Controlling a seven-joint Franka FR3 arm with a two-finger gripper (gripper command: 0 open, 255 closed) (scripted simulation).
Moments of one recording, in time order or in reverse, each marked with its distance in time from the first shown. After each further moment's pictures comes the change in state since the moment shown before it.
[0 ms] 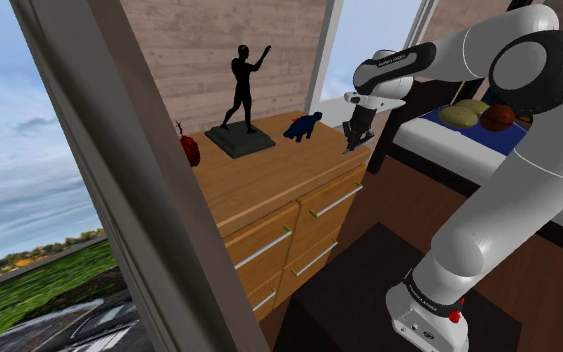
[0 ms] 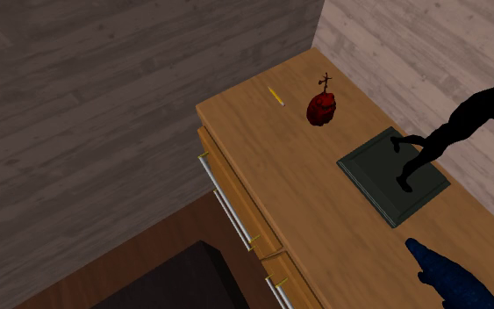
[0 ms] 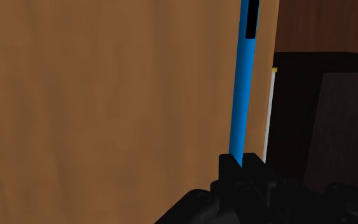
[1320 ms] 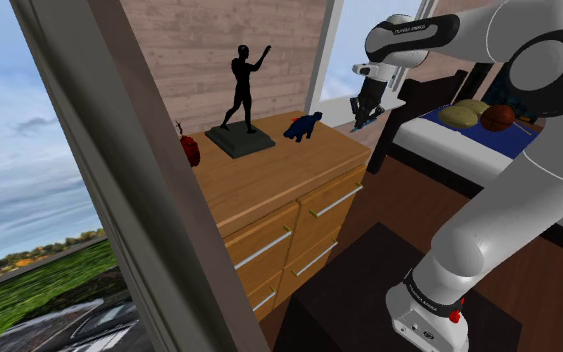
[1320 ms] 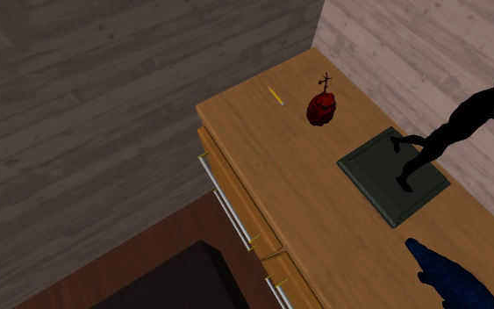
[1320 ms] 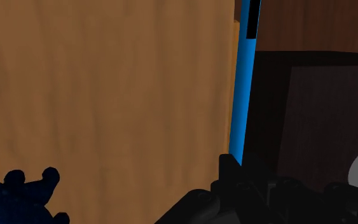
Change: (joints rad) arm 0.001 -0.066 0.003 0.173 -0.025 -0.235 0.030
